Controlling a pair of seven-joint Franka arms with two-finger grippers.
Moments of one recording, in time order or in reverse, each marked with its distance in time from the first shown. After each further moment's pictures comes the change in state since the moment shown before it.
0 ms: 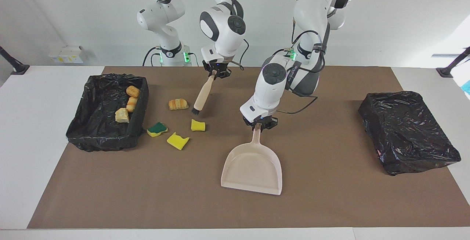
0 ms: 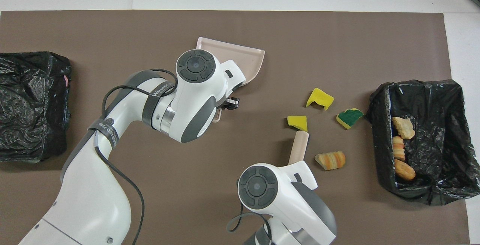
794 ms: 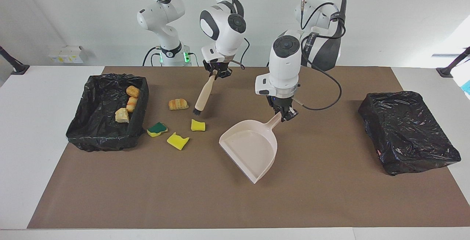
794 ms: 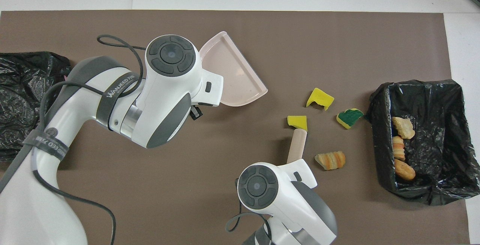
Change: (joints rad) left arm 0.033 -0.159 0.024 0.004 0.158 -0.257 0.818; right arm -0.001 0.000 0.000 0.014 0.000 -0.002 -0.022
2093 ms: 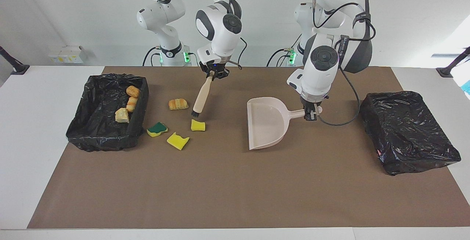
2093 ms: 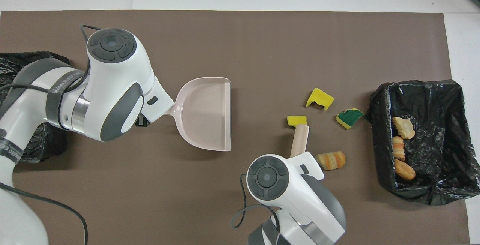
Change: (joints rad) left arm 0.165 -0.066 -0.022 -0.153 -0.018 0.007 0.677; right arm -0.037 -0.006 0.000 0.012 0.000 -0.010 -0.072
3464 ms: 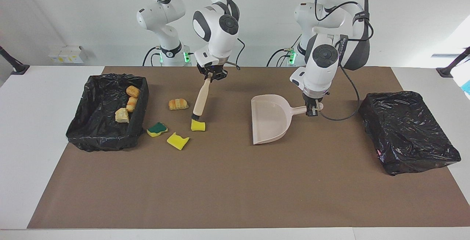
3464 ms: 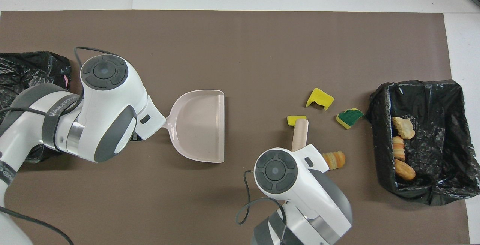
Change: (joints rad) left arm 0.007 -0.096 0.012 -0.181 0.000 0.090 0.014; right arm -0.037 0.002 -0.001 0.003 -0.018 0.025 -0.088
